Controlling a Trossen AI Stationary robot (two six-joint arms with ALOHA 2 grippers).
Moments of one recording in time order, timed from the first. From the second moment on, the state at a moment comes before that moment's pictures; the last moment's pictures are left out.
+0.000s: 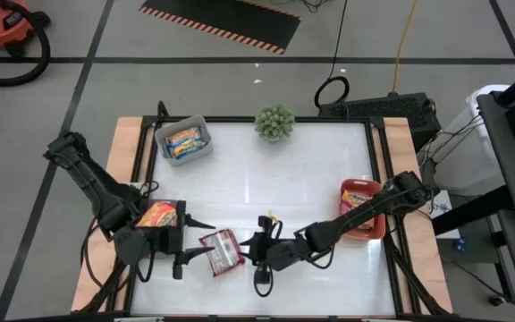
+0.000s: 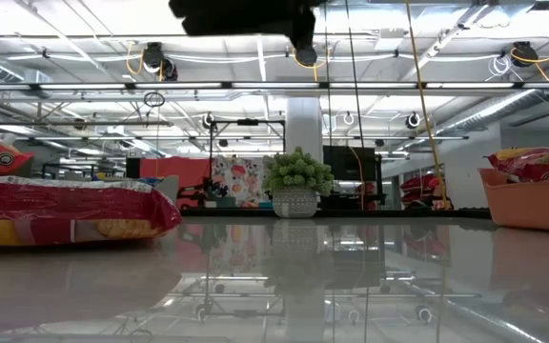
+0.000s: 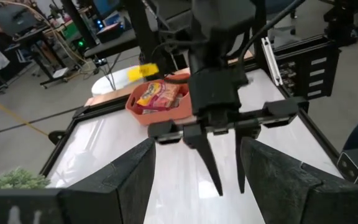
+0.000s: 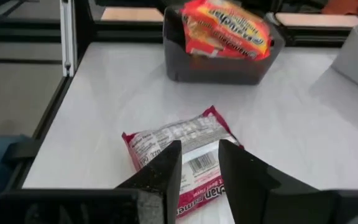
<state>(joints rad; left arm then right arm) -0.81 1.20 1.02 -0.21 -0.80 0.00 0.45 1.90 1.33 0.03 0.43 0.25</state>
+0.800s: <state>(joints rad) -0.81 1.20 1.02 -0.26 -0.80 -0.01 0.39 2.08 1.33 0.07 0.18 0.36</state>
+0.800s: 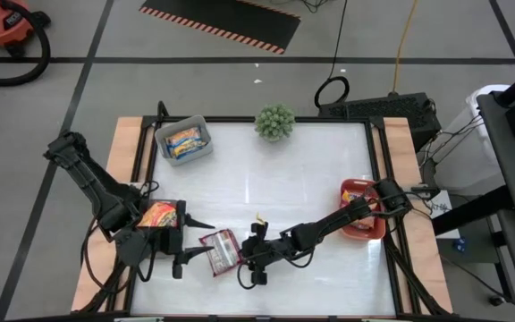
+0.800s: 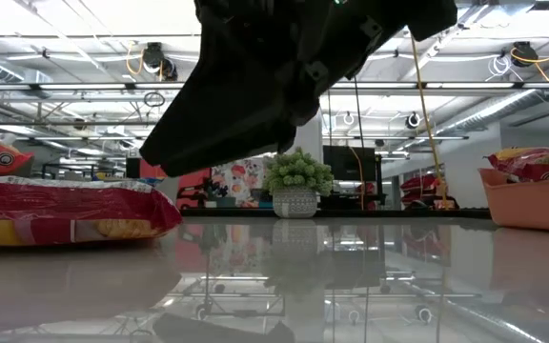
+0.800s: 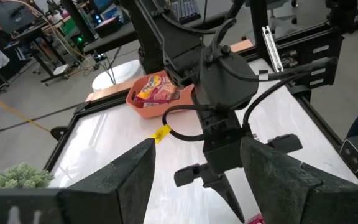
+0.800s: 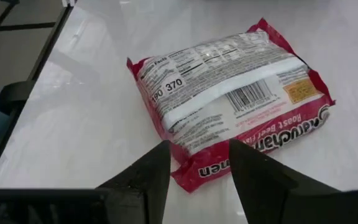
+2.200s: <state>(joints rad) -0.81 1.20 1.02 -0.27 -0.80 -0.01 0.34 2.15 1.33 0.15 0.14 0.29</state>
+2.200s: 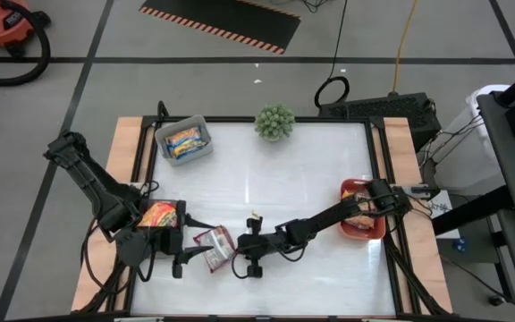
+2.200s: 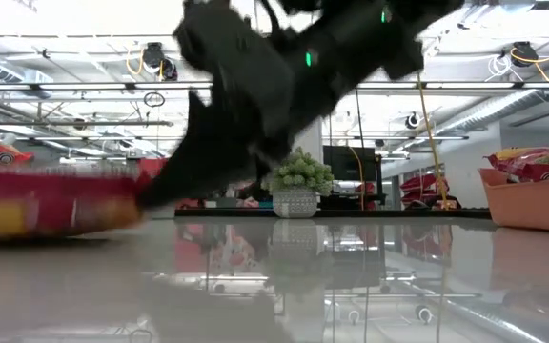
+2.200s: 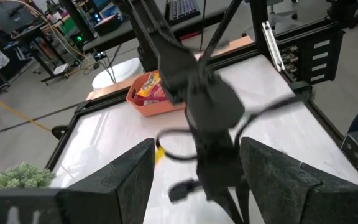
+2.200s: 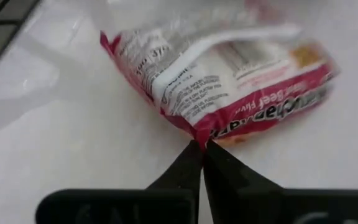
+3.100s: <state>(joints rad) -0.81 1.20 1.02 -0.31 -0.80 -0.04 0.49 1.89 1.33 0.10 0.68 0.00</state>
